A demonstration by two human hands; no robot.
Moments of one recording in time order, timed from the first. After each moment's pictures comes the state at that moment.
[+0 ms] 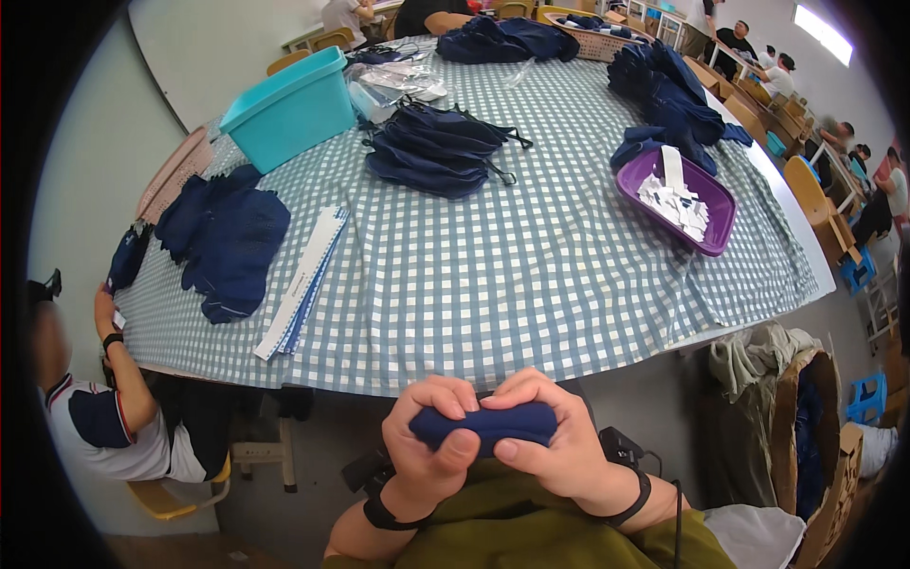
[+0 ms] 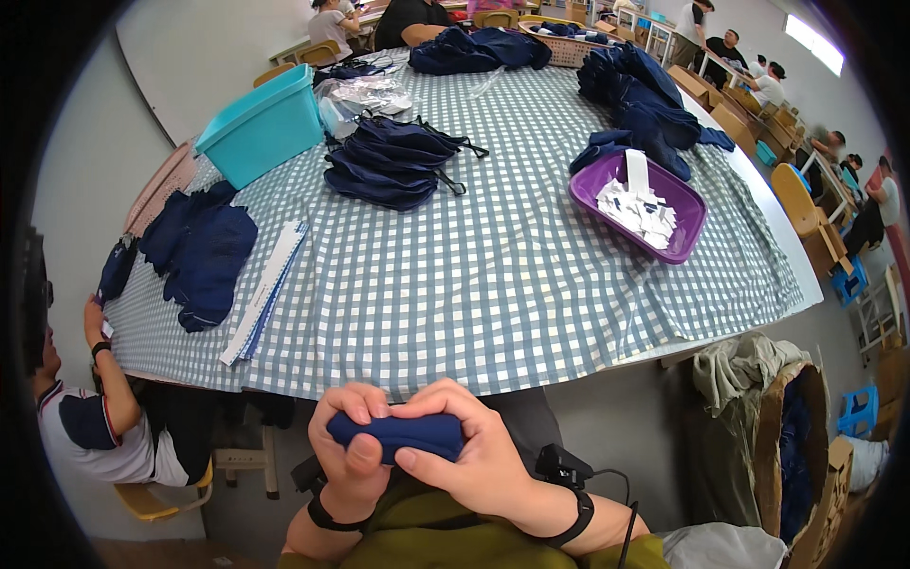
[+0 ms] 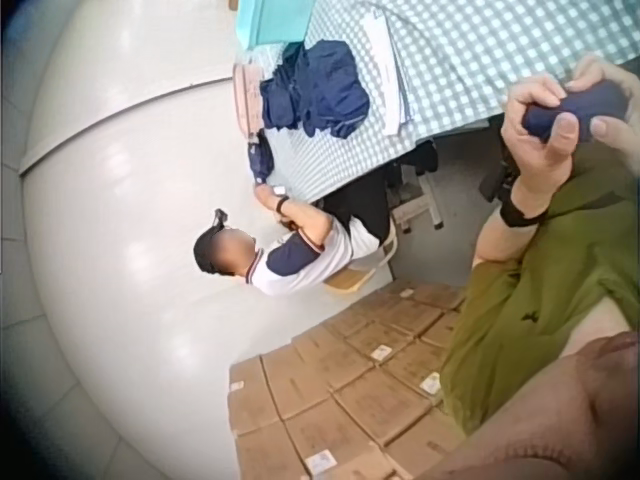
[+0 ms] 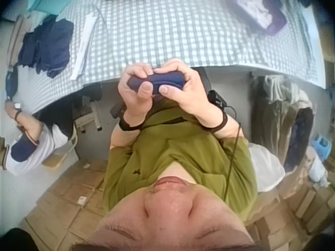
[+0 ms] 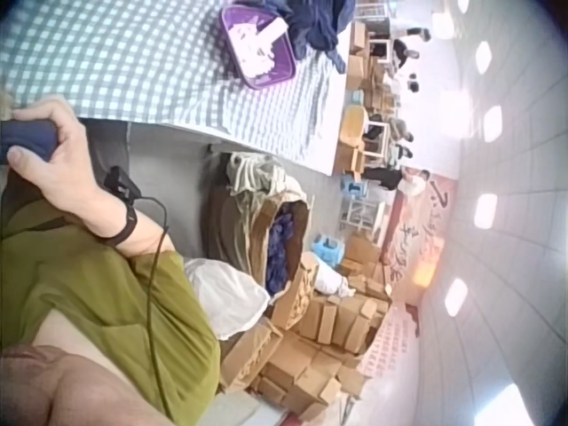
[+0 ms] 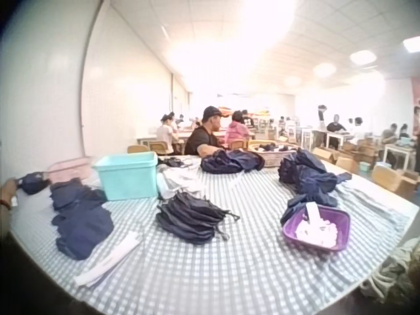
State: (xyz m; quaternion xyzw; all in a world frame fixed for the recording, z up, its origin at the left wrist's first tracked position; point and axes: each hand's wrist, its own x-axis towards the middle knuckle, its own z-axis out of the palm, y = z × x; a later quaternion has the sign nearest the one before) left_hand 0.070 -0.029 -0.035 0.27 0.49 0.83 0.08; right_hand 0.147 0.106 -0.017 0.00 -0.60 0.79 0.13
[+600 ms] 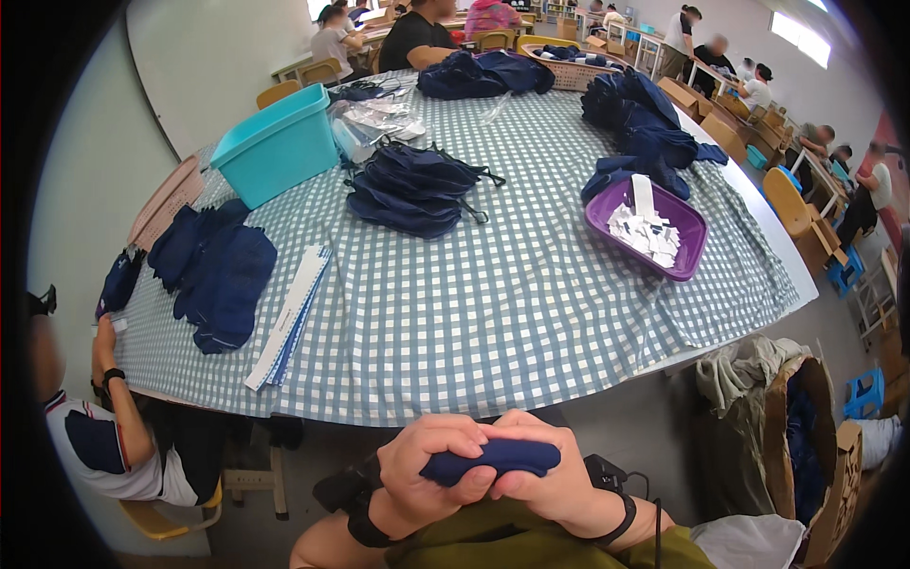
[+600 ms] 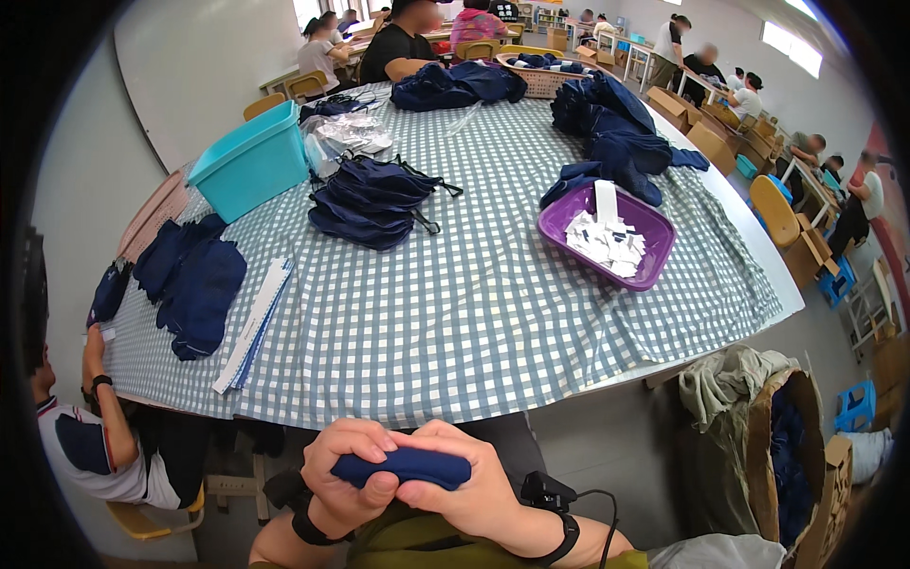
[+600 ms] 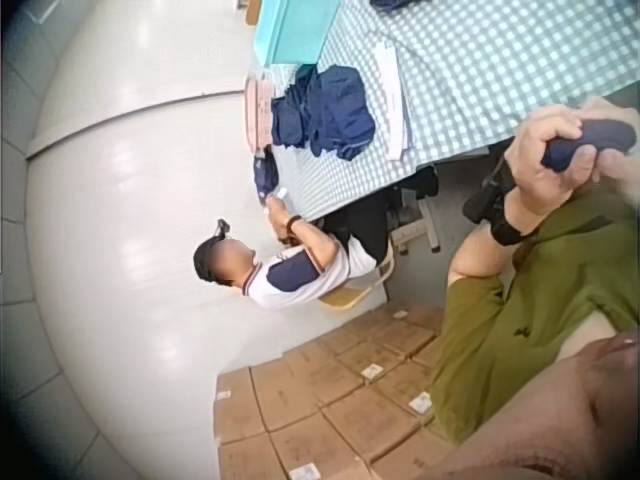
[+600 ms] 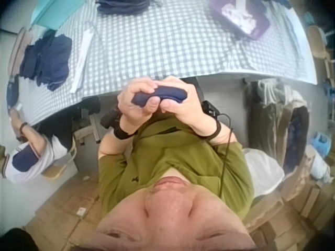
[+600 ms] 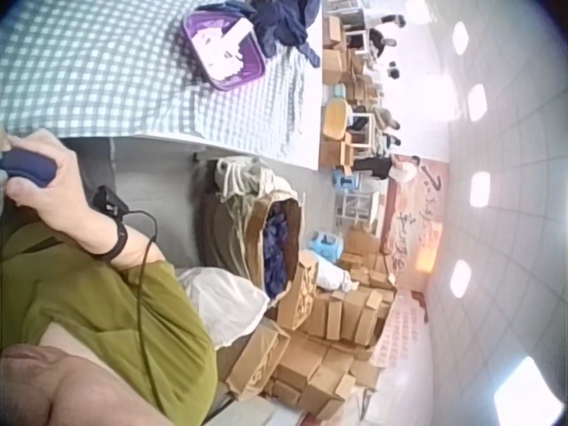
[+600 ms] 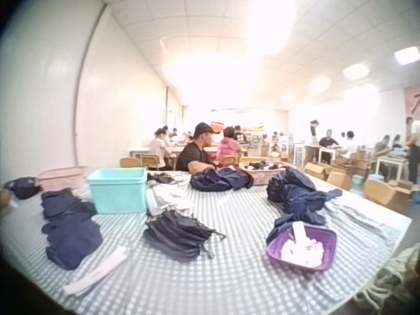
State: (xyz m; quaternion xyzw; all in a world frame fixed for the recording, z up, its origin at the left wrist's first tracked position) left_hand 0.062 -0.018 -0.008 0.47 0.59 0.66 -0.06; right_hand 0.165 0.115 -0.018 0.00 -0.54 0.83 0.13
